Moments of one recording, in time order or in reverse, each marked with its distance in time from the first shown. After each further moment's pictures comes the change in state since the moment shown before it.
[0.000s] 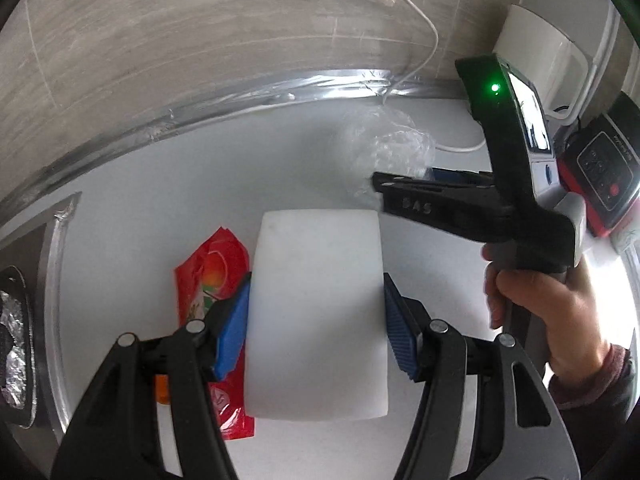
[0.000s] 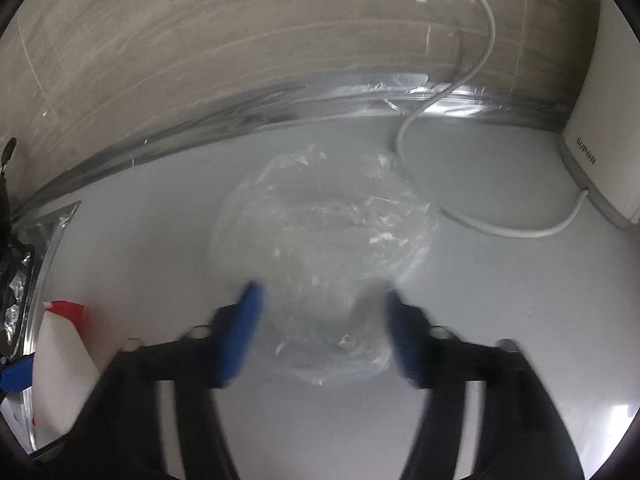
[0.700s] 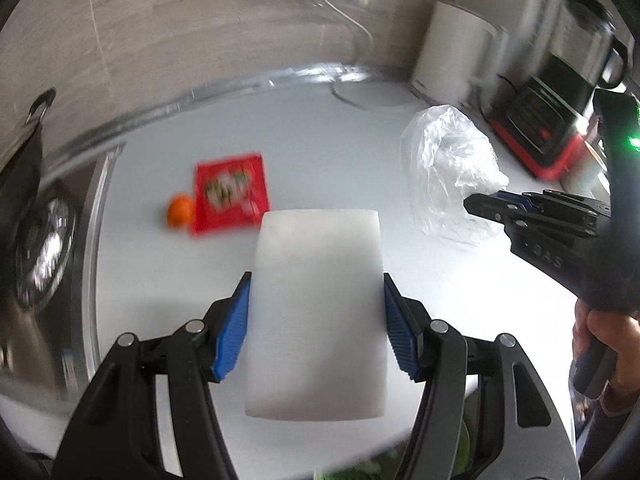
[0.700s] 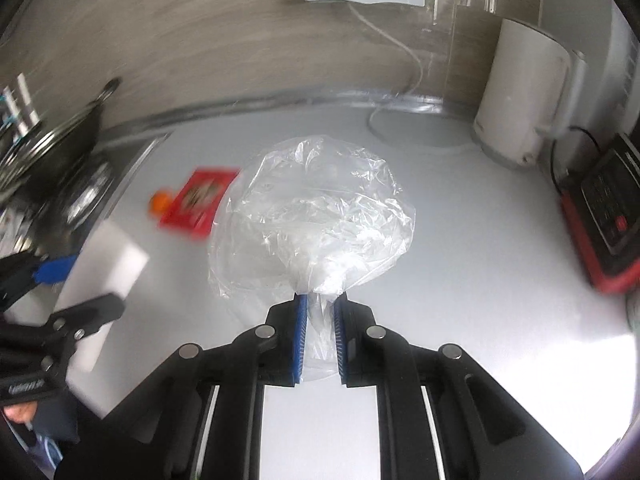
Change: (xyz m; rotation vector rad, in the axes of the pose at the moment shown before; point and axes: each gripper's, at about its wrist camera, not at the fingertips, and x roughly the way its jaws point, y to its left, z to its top) left arm -0.151 -0.058 -0.139 0.012 -0.001 -0.024; right arm -0.231 0.008 -0.173 -0.129 -0.035 -0.009
